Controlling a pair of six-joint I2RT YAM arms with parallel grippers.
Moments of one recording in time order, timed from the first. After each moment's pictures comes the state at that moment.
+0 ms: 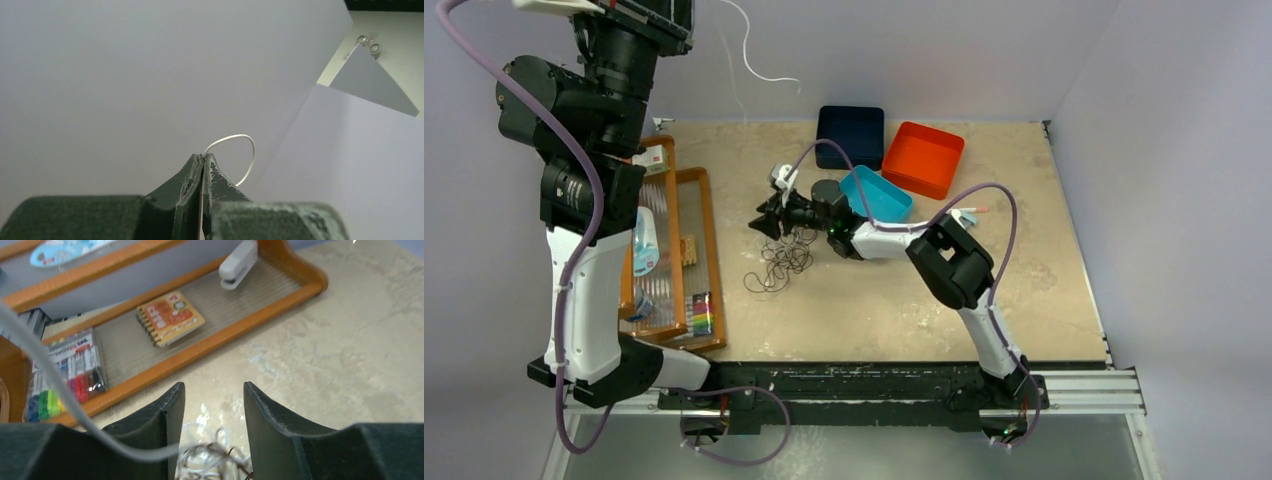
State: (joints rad) left arm -0.37 1.37 2.21 -0.27 -0.10 -0.47; right arm 0.84 2.22 1.49 0.69 -0.44 0.11
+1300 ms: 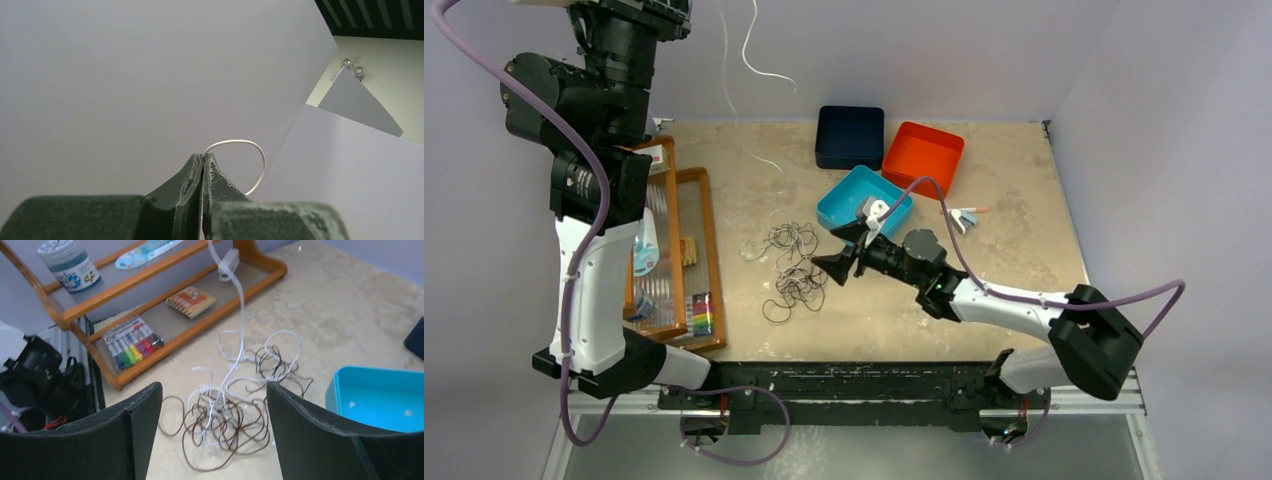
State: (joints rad) left arm -0.37 1.42 2.25 -0.15 -0.11 -0.51; right arm 0.88 1.34 0.62 0.73 -0.22 0.18
